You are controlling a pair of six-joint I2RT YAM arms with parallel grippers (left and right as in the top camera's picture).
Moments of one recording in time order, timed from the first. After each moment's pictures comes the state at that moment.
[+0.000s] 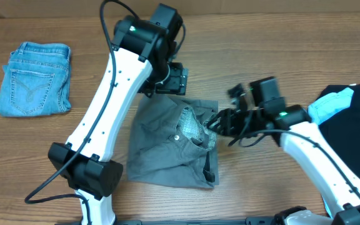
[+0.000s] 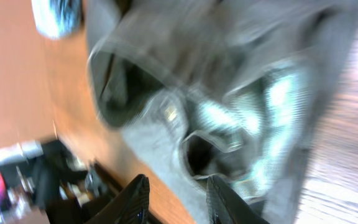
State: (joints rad) left arm -0.44 1.98 2.22 -1.65 0.11 -0.36; right arm 0.33 1.42 0.97 -0.68 -0.69 0.41
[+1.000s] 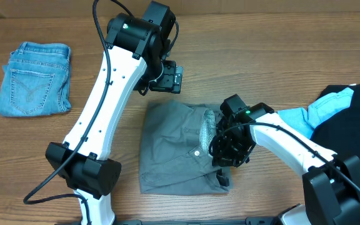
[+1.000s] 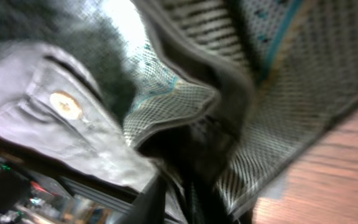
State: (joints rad) left arm -0.42 1.98 2.22 -1.65 0.07 -0.32; right arm 0.46 1.64 0.96 -1.00 -0.48 0.45
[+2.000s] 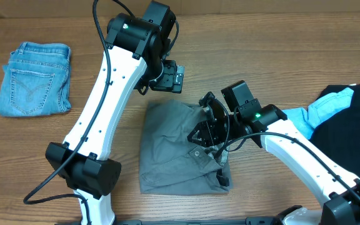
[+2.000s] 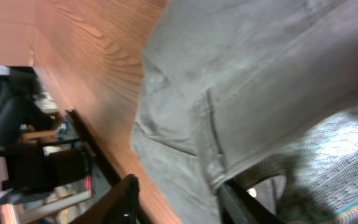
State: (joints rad) left arm -0.42 1.98 2.22 -1.65 0.06 -0.31; right arm 0.47 1.50 0.99 -0.65 -0.70 0.21
